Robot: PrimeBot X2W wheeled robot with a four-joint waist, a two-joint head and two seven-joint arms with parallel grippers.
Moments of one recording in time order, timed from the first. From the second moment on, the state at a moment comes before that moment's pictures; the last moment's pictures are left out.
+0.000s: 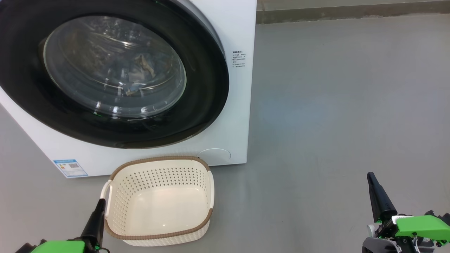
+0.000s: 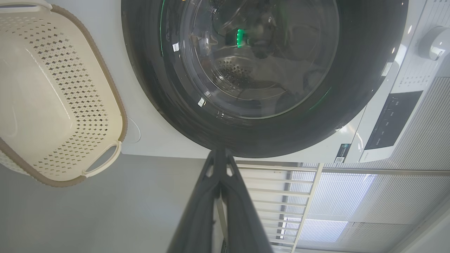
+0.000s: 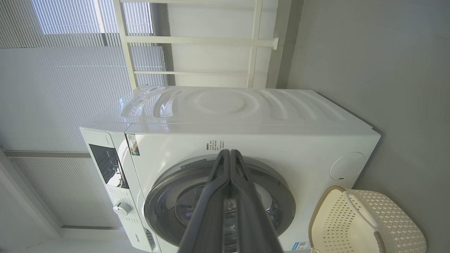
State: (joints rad) left arm -0.07 0.04 0.08 0.27 -1.60 -0.13 0.11; right arm -0.10 -0.05 -0.14 0.27 1.60 0.13 0.11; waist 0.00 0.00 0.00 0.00
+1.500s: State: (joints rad) left arm -0.07 0.04 0.08 0.27 -1.60 -0.13 0.11; right arm -0.10 -0.05 -0.14 0.27 1.60 0.13 0.11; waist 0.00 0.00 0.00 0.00
